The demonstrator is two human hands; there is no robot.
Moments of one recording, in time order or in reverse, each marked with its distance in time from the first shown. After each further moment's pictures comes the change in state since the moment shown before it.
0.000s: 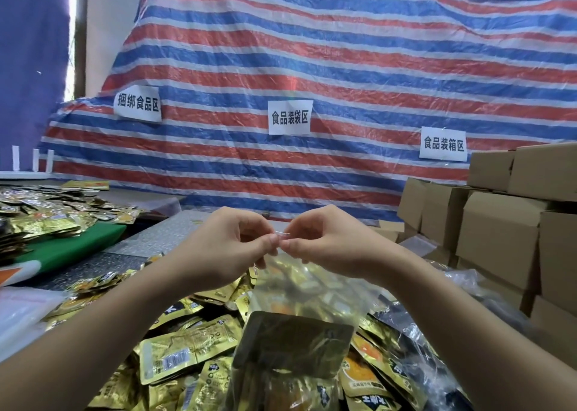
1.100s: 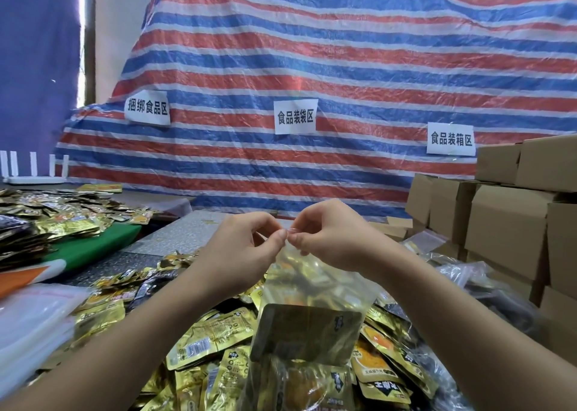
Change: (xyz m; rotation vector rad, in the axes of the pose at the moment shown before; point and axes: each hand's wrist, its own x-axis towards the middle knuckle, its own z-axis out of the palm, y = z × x) left_hand -0.015 -0.003 0.012 0.087 0.182 0.016; right_hand -0.002 -0.018 0.015 0.005 0.116 0.120
